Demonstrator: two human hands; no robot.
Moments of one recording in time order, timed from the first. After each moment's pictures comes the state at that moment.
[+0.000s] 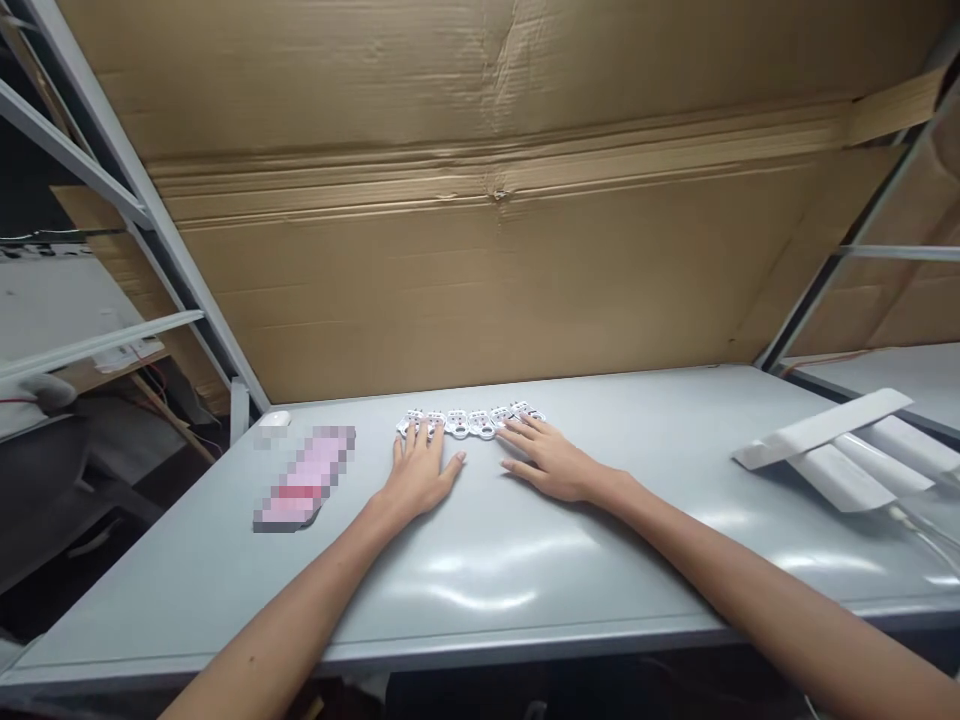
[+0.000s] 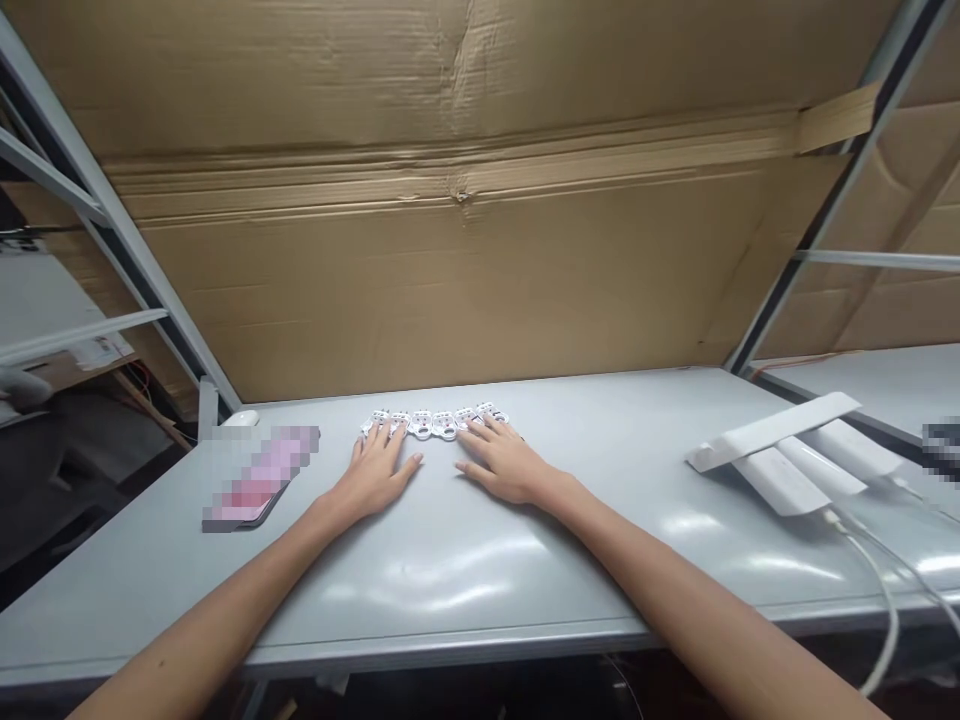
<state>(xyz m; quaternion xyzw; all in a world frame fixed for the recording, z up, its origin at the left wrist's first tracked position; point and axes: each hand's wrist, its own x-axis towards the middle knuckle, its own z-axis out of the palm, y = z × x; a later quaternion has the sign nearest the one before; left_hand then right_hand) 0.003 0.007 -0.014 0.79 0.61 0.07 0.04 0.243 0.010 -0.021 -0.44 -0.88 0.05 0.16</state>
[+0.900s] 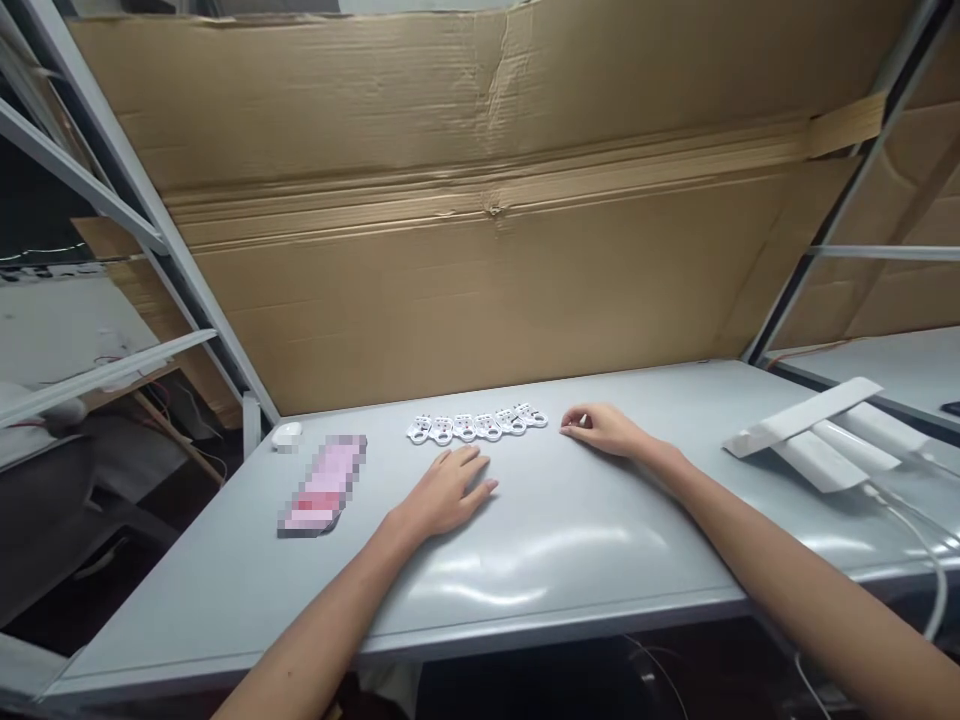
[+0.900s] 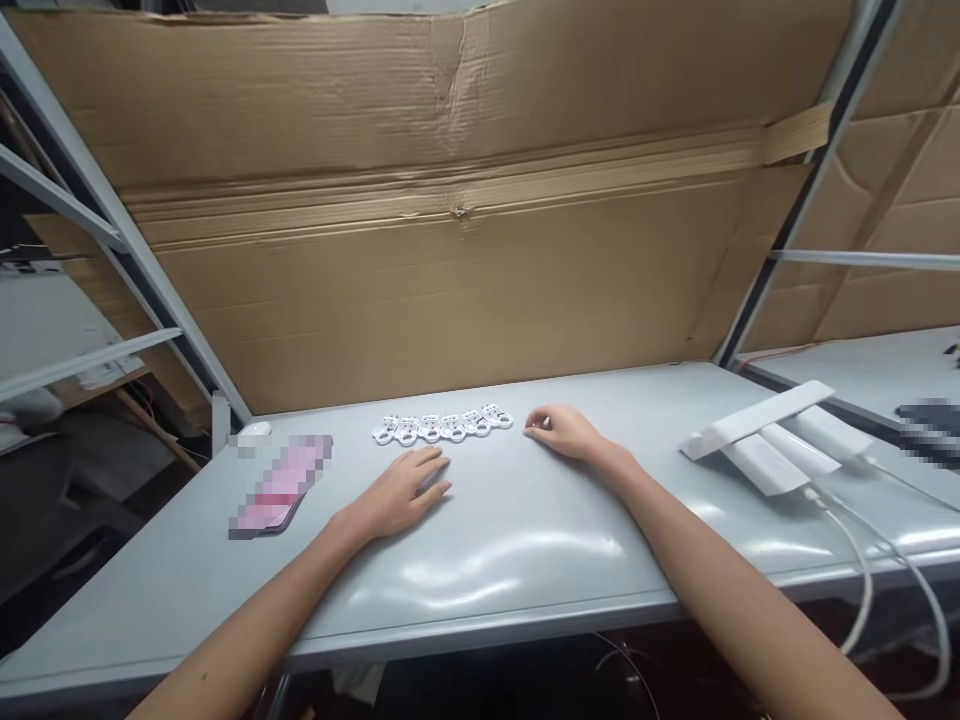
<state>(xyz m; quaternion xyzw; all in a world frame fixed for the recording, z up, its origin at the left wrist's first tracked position) -0.002 -0.015 -0.005 0.91 0.40 0.11 0.06 0.316 0.030 -0.009 -0.58 -0.76 0.17 0.23</state>
